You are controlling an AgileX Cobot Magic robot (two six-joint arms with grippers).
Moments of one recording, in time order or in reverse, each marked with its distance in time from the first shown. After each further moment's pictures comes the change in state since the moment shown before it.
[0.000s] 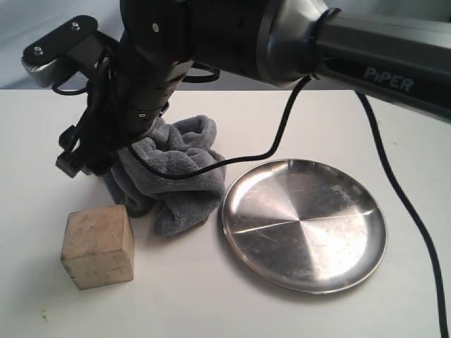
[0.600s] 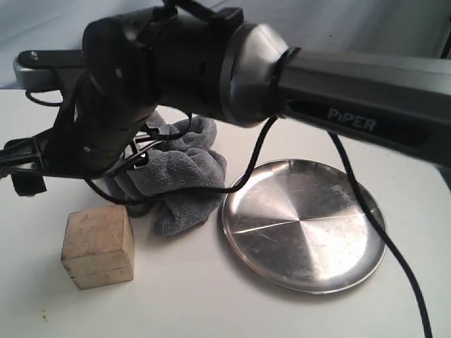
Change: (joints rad) left arm 0.000 0.000 0.000 0.000 0.000 0.000; right arm 0.078 0.025 0.041 0.045 -0.089 0.584
